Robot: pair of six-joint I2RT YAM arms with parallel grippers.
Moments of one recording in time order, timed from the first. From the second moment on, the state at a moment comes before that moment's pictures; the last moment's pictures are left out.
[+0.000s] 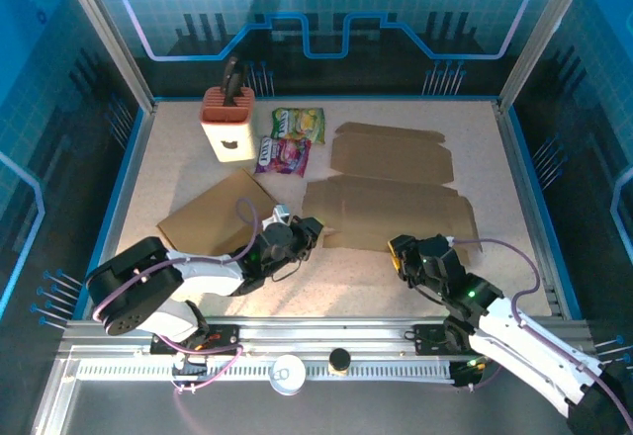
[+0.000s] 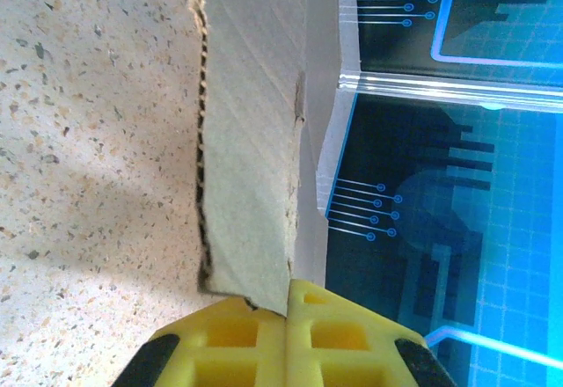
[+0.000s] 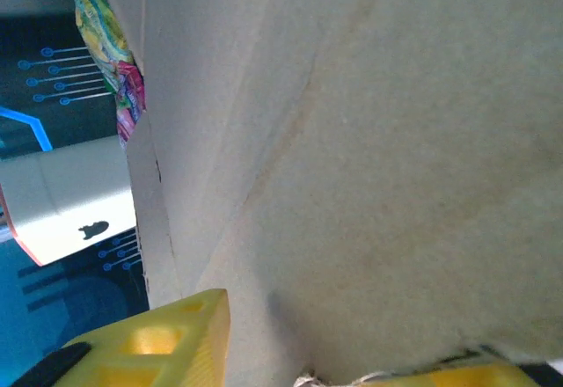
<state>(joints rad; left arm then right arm) -0.87 1.45 0.39 0.72 -0.18 -1.65 0.64 0.53 0.20 -0.28 0.08 1.73</state>
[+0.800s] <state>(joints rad) -0.91 1.44 0.39 0.71 -0.20 -1.63 0.54 0.54 0.28 -0.30 0.06 1.68</state>
